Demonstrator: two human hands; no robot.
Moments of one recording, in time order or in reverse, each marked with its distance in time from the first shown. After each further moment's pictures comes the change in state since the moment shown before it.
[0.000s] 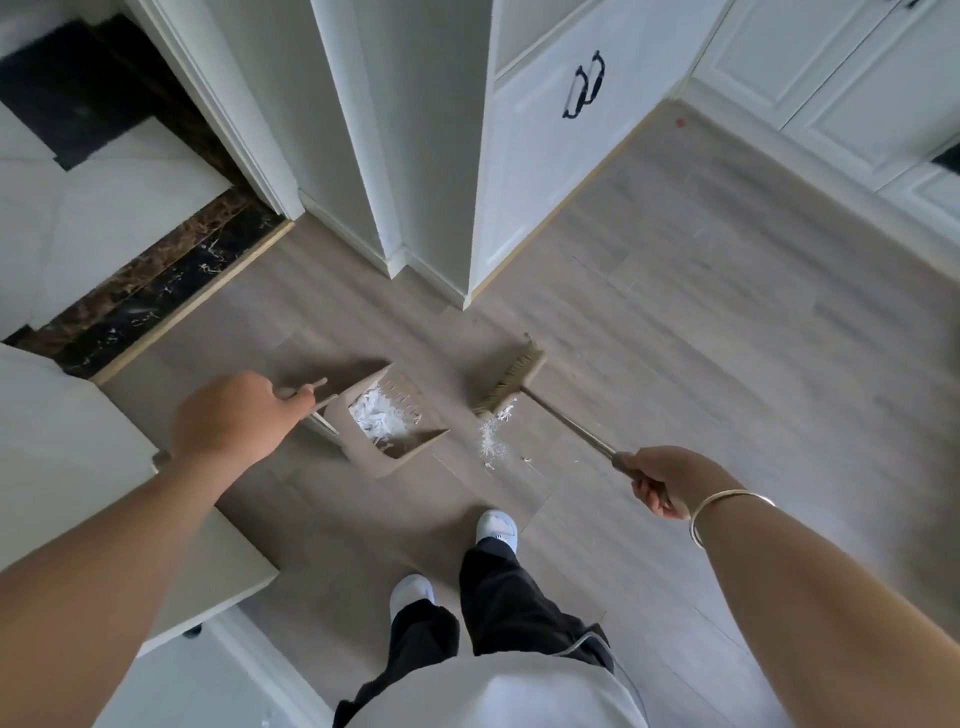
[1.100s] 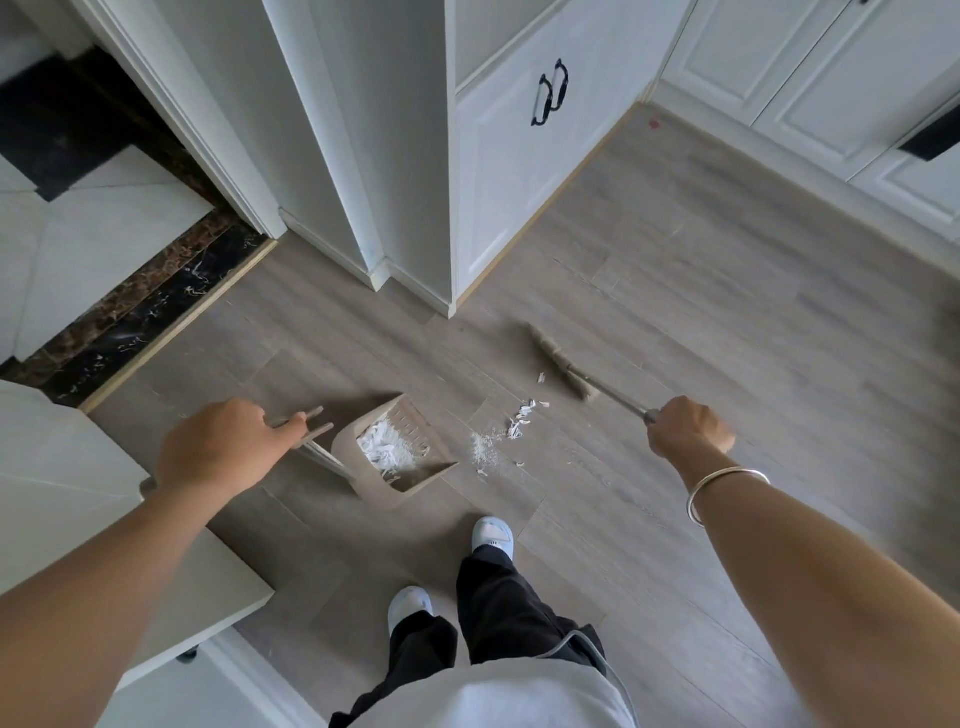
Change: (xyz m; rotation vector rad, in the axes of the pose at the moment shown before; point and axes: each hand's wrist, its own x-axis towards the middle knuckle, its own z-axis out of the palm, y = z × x) left_hand -0.010 0.008 0.011 0.043 -0.026 0.085; right_hand -0.011 -0.017 -0.035 -0.598 0.748 -0.260
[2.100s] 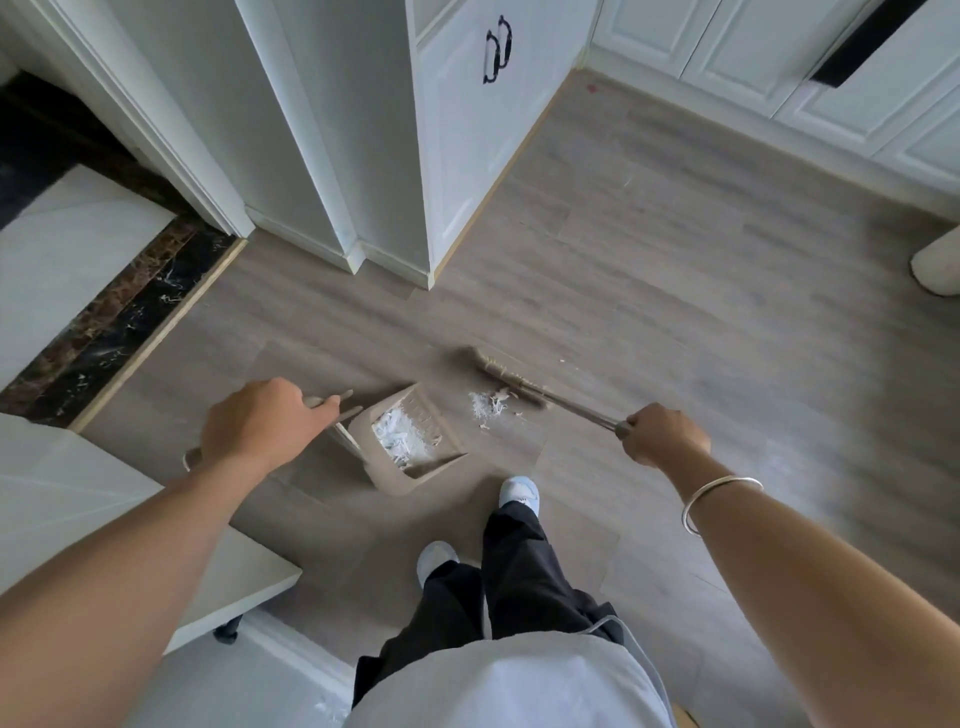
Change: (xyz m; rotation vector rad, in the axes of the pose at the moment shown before) left_hand -0.066 -0.041 0.024 0.066 0.033 0.209; right_hand -0.137 0.061 0.098 0.050 -0.135 -0.049
